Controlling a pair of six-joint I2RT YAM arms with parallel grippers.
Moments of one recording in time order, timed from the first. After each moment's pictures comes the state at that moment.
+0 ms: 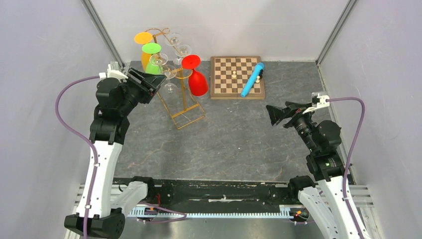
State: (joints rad) left arm -0.10 0.94 1.22 -0.46 0.23 -0.99; right arm 0.19 0.53 0.66 -0.07 -0.21 0.37
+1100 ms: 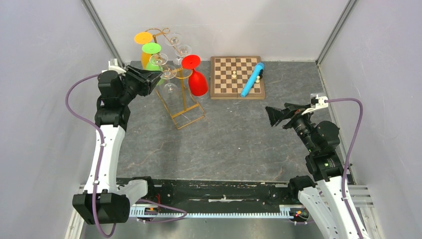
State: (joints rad) left arm 0.06 1.09 1.16 -0.27 0.40 -1.11; right arm 0.19 0.52 0.64 -0.07 -0.21 0.38
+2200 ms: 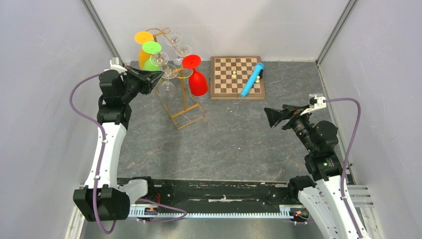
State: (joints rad) left arm 0.06 1.11 1.13 -0.18 0.45 -1.16; right arm 0.19 0.53 0.62 -0.07 -0.23 0.41
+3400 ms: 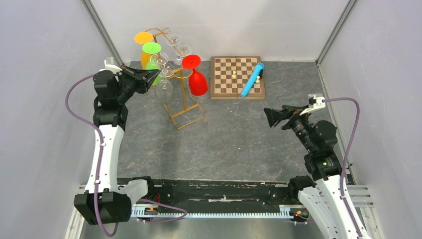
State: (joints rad) left arm 0.09 1.09 1.15 -0.19 0.48 -1.19; right arm 0.19 0.53 0.61 -0.07 -0.23 0.41
